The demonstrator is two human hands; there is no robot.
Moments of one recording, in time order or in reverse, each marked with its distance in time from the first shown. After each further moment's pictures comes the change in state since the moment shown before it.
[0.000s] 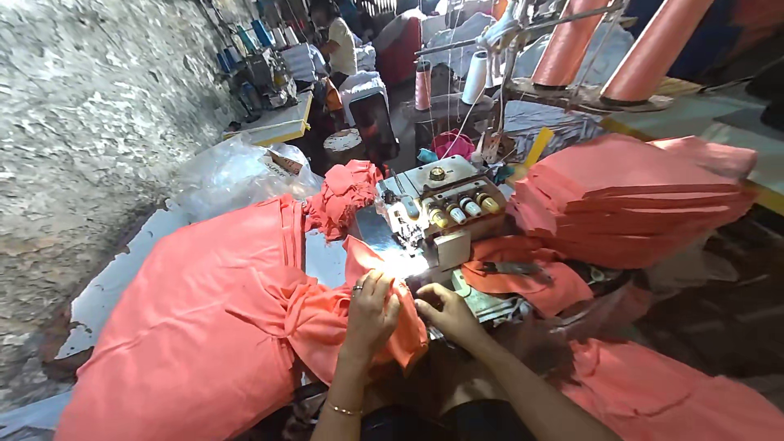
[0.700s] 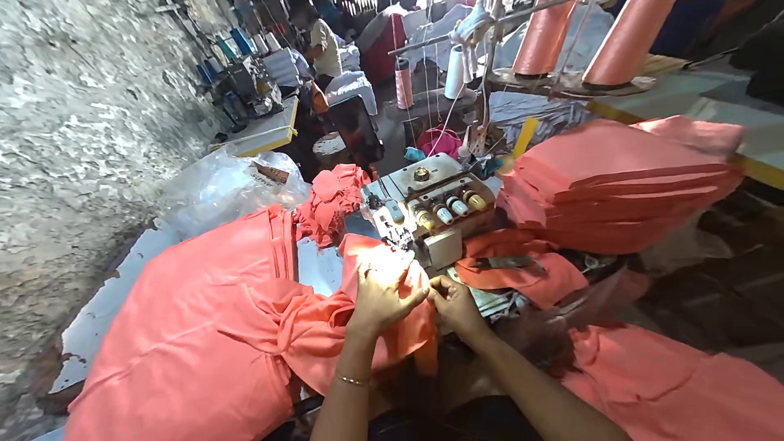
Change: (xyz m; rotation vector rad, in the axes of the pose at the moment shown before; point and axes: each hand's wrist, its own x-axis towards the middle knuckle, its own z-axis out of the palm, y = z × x) left_hand 0.053 0.019 0.007 0.103 -0.470 -0.087; right_hand 0.006 0.007 -0.006 0.212 0.240 0.022
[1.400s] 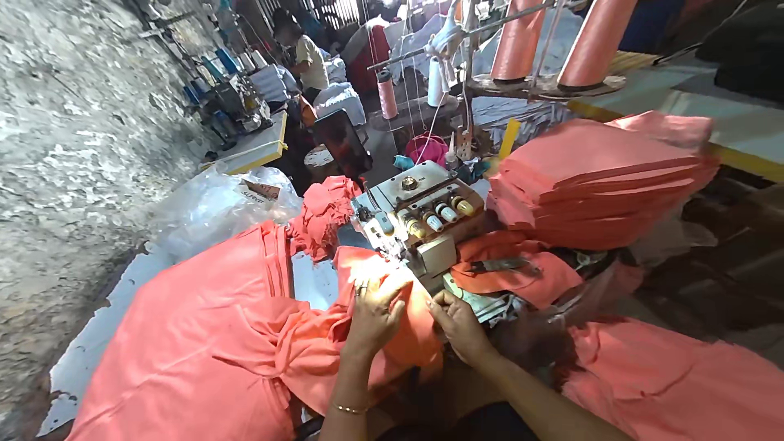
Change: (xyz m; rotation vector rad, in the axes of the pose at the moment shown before) left_hand -0.008 -0.014 0.013 -0.169 0.281 0.177; right_hand -0.019 -0.001 0.005 0.266 0.047 0.053
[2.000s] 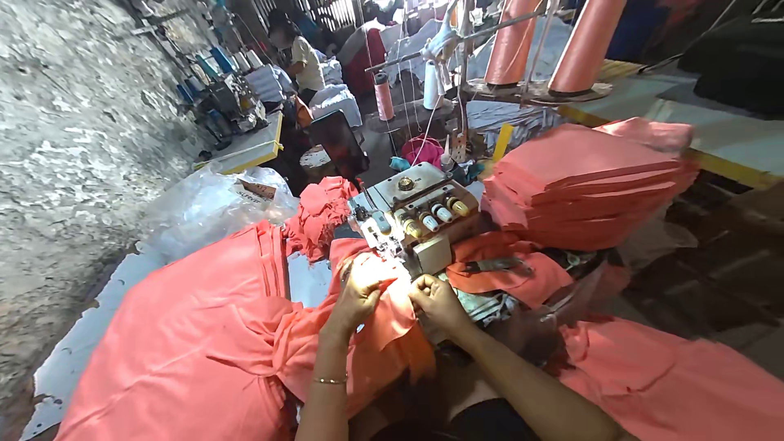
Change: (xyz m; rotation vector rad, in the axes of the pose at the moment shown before) left_hand 0.020 -0.043 -0.015 -0.176 -0.082 0.093; right_hand 0.033 -0.022 0.014 -0.119 -0.066 0.089
